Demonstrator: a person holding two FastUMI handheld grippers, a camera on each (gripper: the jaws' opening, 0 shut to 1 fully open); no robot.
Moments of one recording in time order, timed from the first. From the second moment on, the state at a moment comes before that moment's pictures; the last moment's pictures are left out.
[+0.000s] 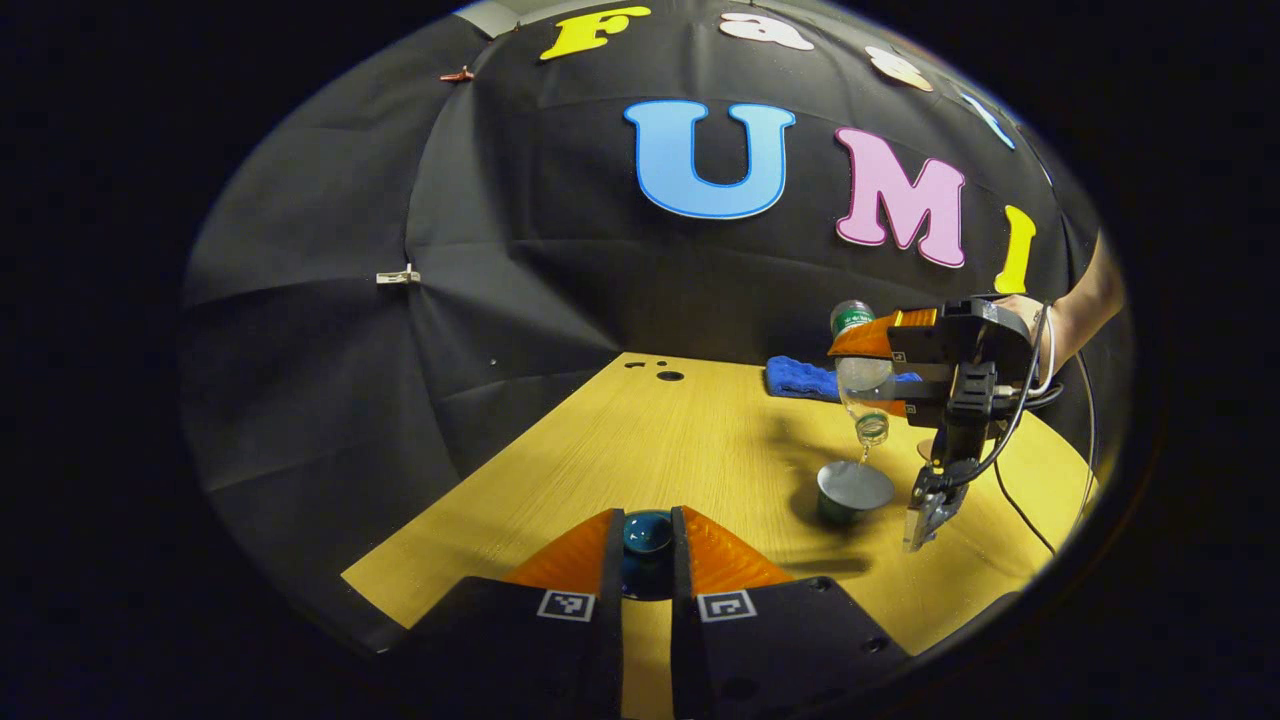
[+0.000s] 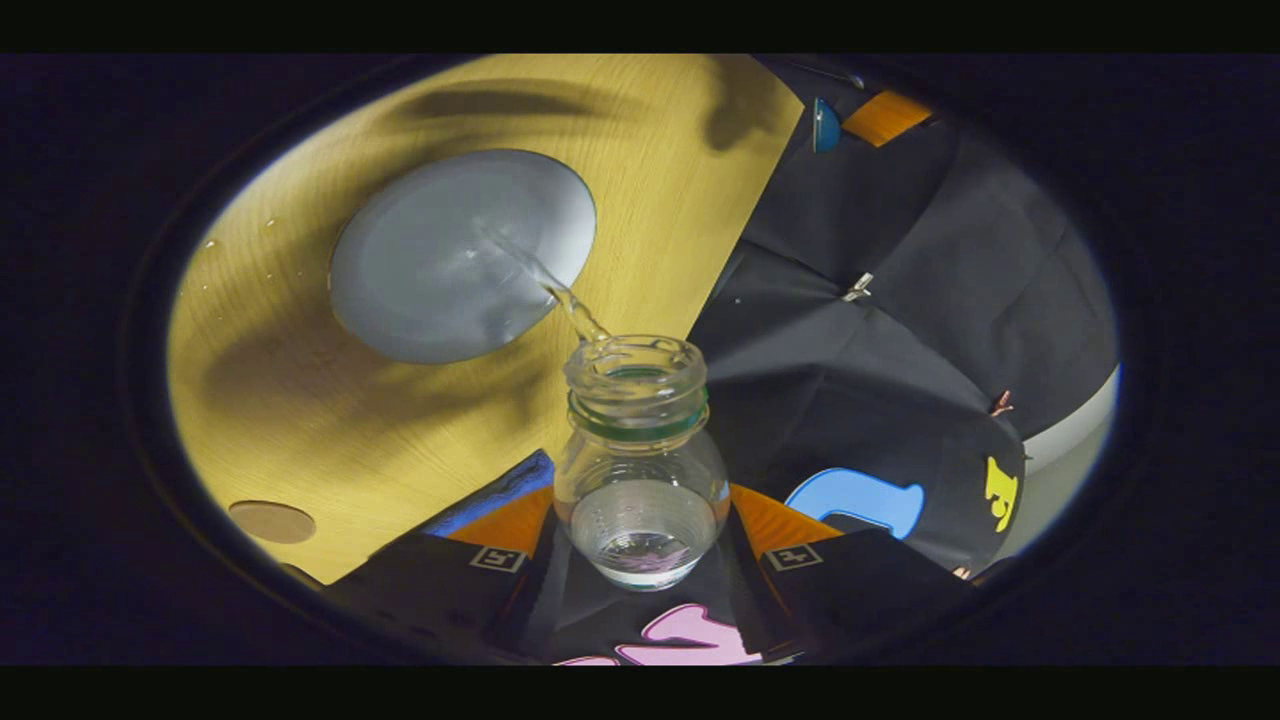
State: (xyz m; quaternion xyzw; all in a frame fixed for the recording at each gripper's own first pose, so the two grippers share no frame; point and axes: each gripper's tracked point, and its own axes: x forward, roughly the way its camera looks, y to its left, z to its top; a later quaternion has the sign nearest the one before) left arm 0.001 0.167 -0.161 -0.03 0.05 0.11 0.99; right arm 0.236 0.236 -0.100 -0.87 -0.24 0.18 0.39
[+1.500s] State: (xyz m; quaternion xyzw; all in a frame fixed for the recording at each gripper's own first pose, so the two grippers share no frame) left arm 0.027 0.113 -0.096 0.00 0.04 0.10 0.99; right arm 0.214 0.172 -0.038 -0.72 -0.11 0.23 0.65
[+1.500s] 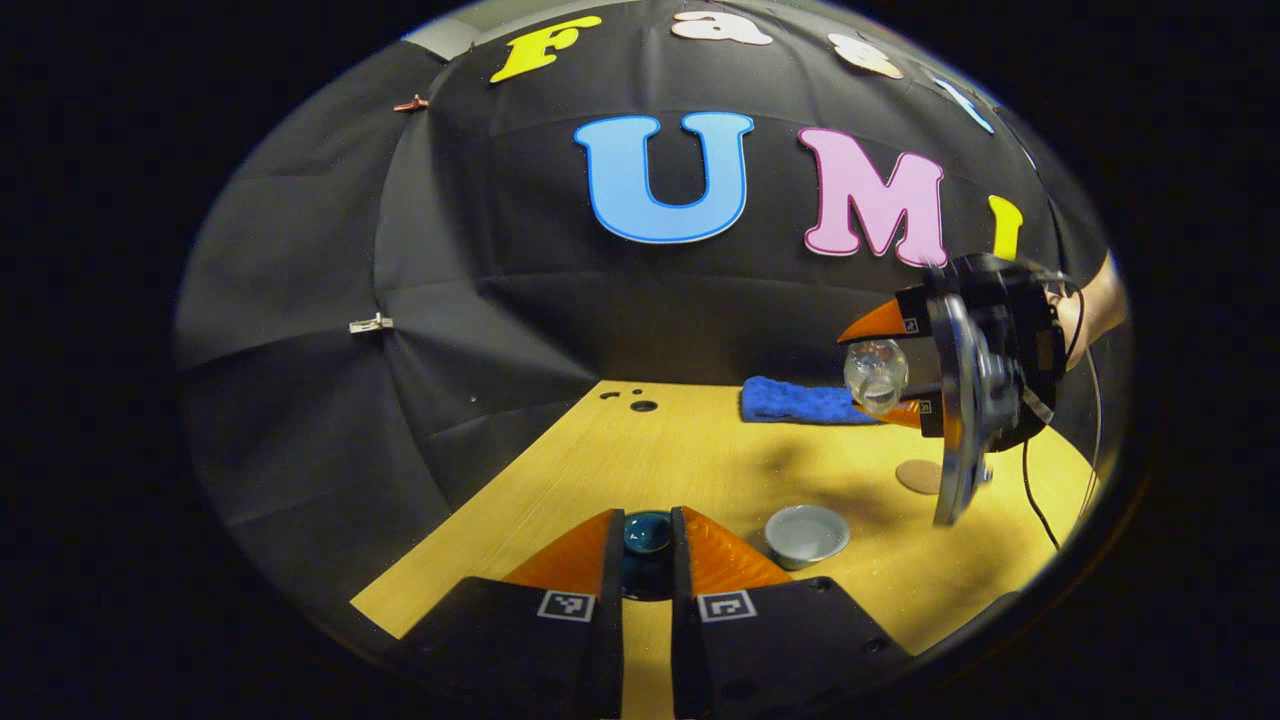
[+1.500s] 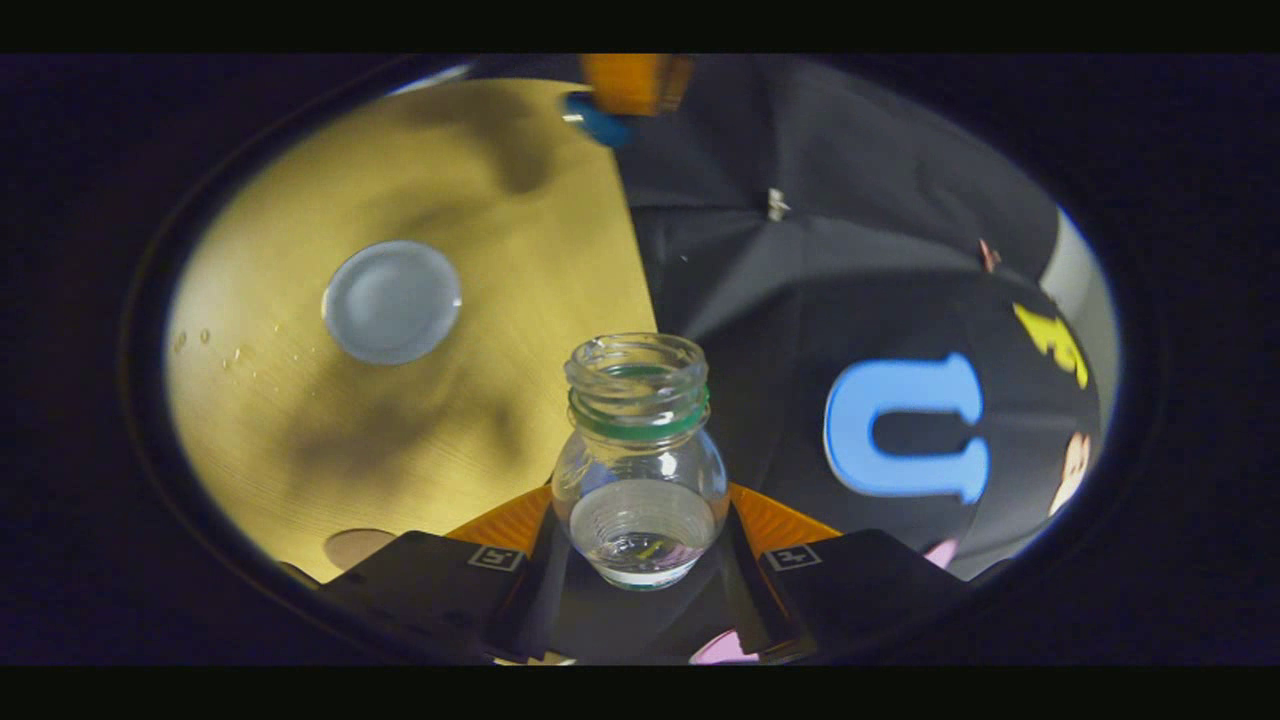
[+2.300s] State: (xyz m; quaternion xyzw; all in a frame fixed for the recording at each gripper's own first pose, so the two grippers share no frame) left arm 0.056 0.012 -0.014 0.02 0.01 0.07 1.00; right arm 0.167 0.037 -0.023 -0.18 0.12 0.24 0.95
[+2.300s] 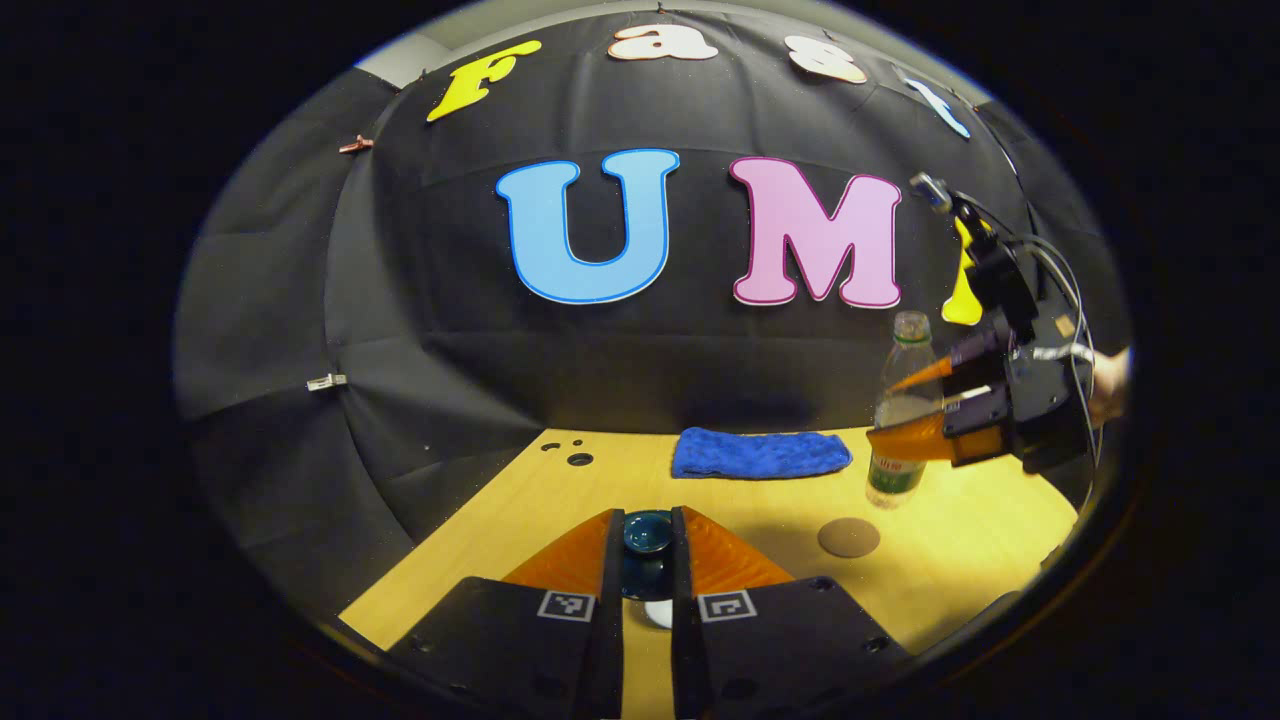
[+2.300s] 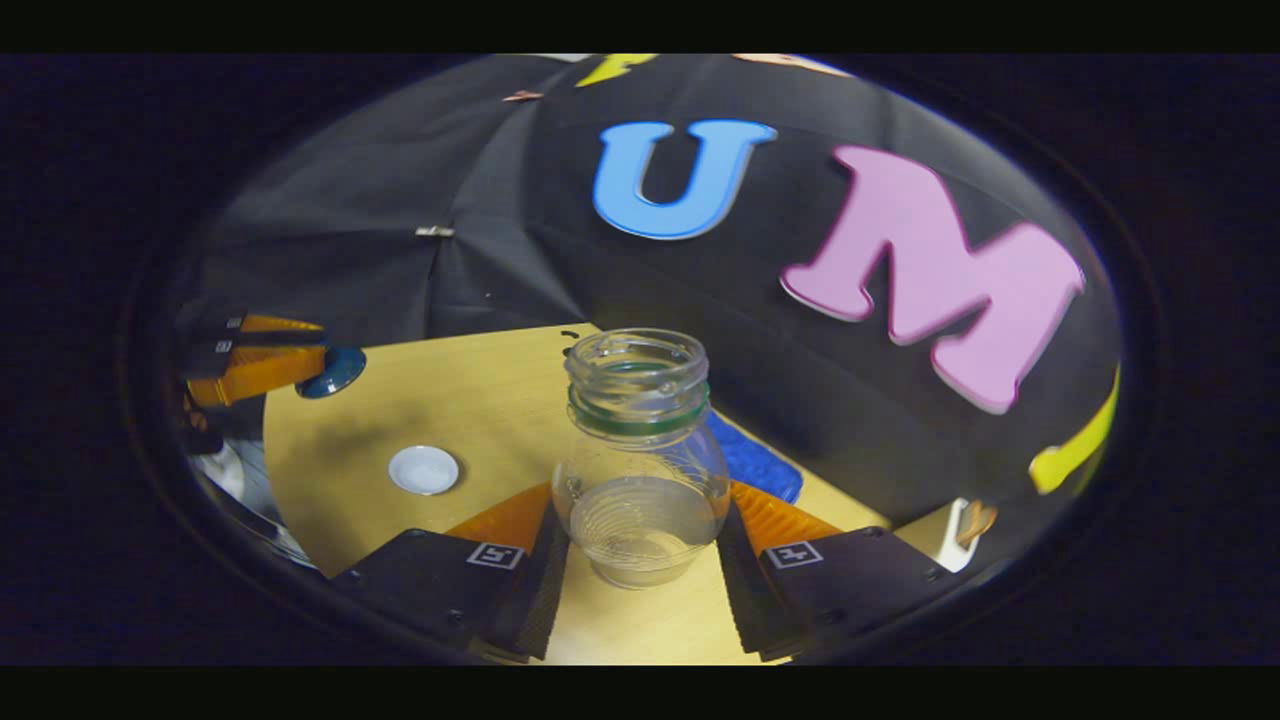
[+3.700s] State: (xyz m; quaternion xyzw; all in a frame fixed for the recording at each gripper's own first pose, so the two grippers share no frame) left arm 0.093 0.004 -0.072 -0.03 0.03 0.10 0.99; right arm 0.232 -0.008 -0.123 -0.03 0.12 0.15 0.98
